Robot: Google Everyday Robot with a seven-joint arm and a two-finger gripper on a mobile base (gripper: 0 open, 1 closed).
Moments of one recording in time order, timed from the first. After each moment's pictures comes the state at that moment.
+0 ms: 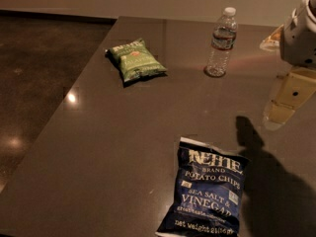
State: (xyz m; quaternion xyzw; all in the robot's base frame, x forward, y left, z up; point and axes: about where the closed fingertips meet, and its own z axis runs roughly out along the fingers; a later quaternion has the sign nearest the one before) arm 0.438 -0.217 0.976 -0.60 0.78 -0.03 0.16
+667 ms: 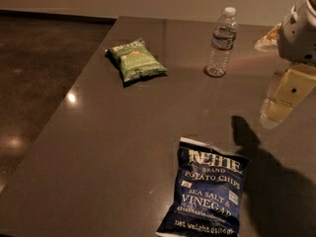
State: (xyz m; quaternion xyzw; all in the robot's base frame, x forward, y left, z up) arm 0.438 -0.208 0.978 -0.61 0.78 0.00 0.16
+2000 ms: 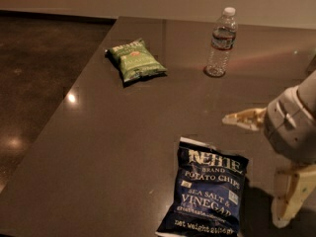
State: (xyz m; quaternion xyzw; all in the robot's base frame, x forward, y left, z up) arm 0.323 -0.170 0.898 -0.76 0.63 0.08 0.14
